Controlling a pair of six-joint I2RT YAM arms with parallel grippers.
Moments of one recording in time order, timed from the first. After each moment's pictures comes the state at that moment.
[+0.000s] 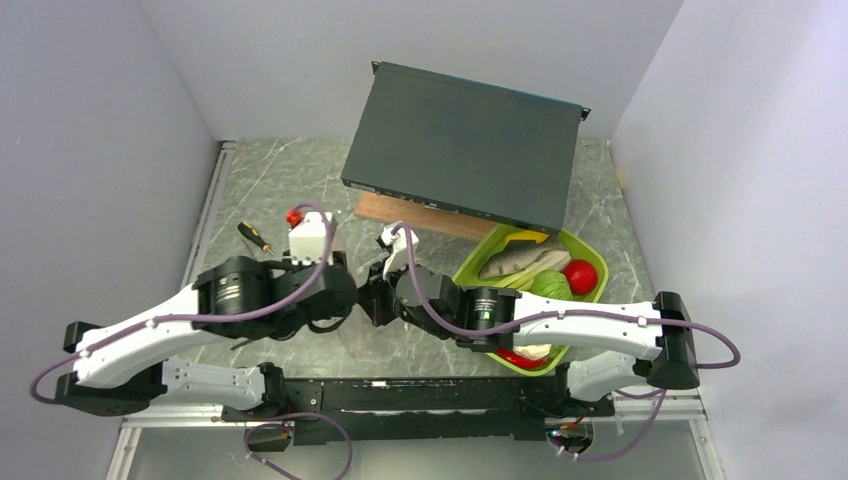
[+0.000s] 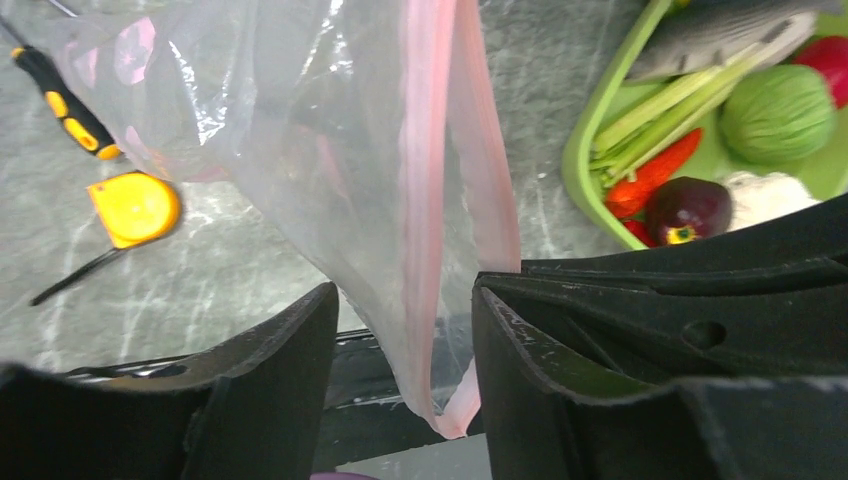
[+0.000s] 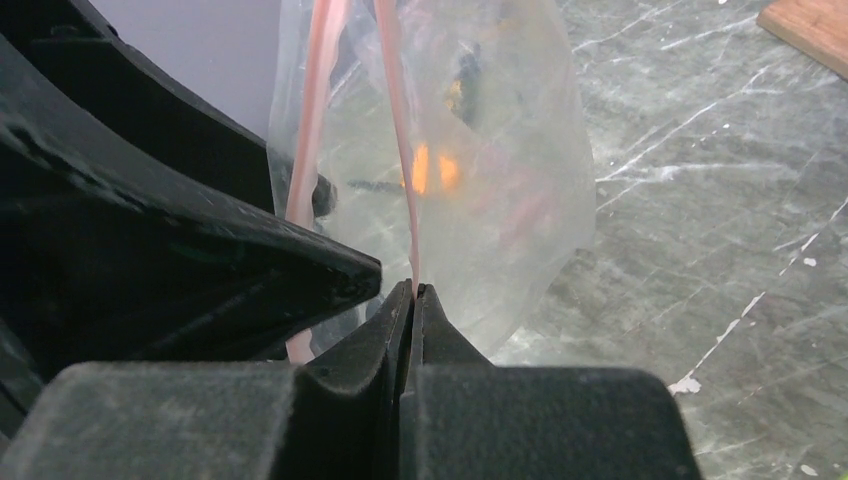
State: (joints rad) left arm -1.32 1.03 1.44 -1.45 -0.71 -1.13; right arm 1.39 1.34 1.16 -0.14 0.41 0.60
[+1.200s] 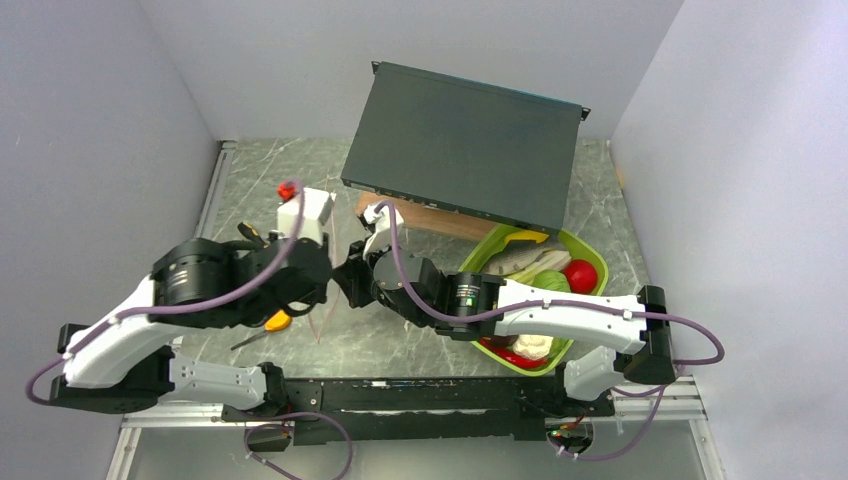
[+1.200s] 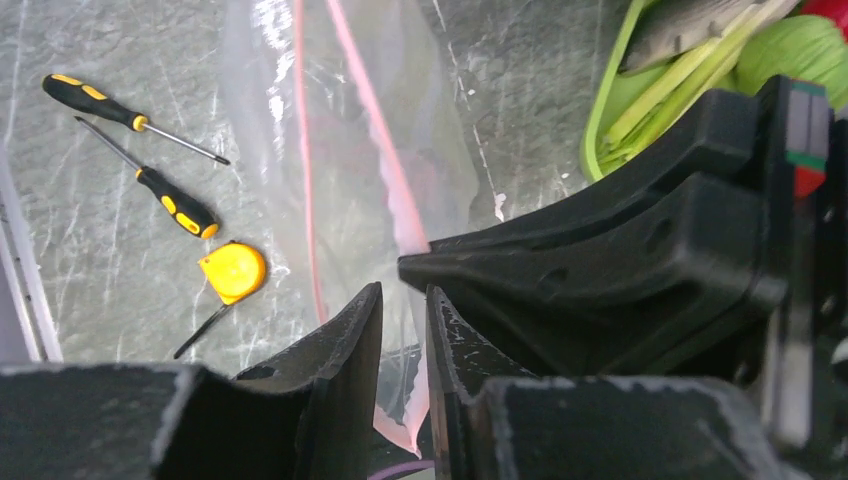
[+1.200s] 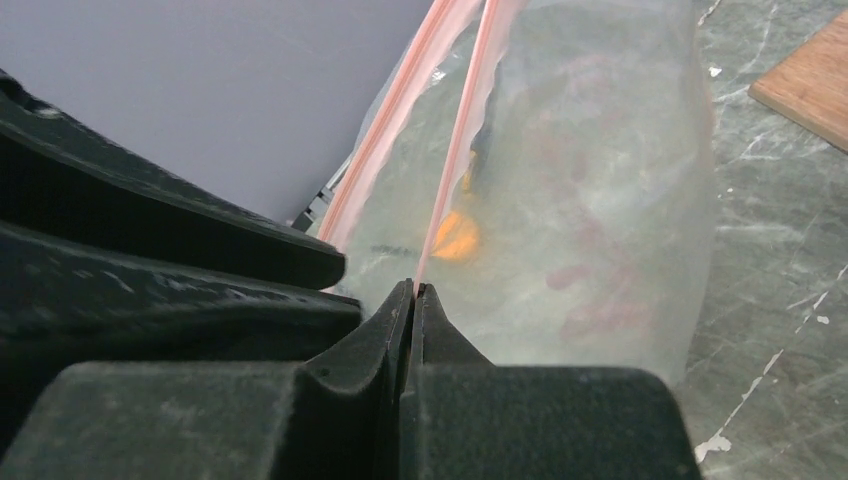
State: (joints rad) left arm -1.31 1.11 1.76 -1.56 -0.71 -0.85; right arm 1.38 1.47 1.41 -0.21 0.48 0.62
